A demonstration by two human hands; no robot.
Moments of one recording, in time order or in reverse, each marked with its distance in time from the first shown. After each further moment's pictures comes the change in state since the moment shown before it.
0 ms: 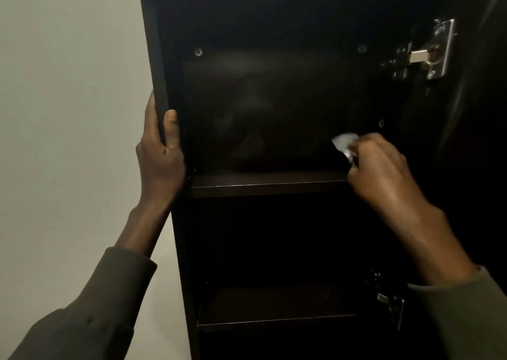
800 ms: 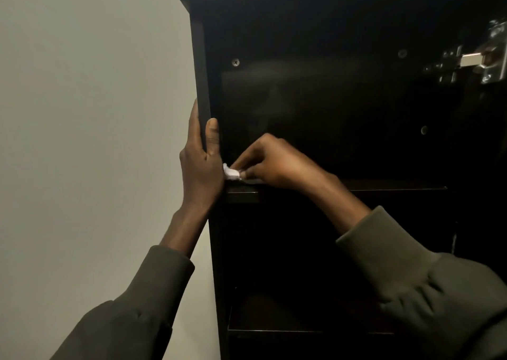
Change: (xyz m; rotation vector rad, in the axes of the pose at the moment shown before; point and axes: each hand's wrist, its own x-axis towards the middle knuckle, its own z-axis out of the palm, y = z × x) left_hand -0.001 0.001 0.001 -0.027 -0.020 -0.045; right_hand 0.028 -0.144 0.056 0.408 -0.437 -0.428
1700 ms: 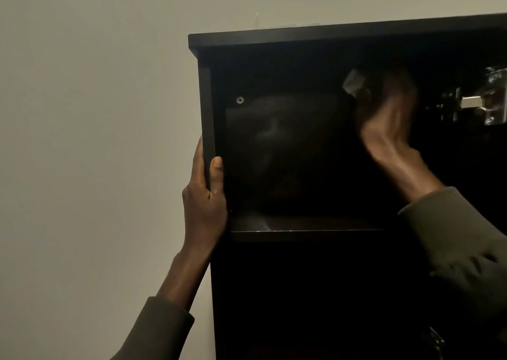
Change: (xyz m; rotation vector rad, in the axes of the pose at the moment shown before) left_hand 0.002 -0.002 -0.001 -0.065 -0.009 -0.050; right_hand 0.029 0.075 -0.127 -0.283 1.119 -0.006
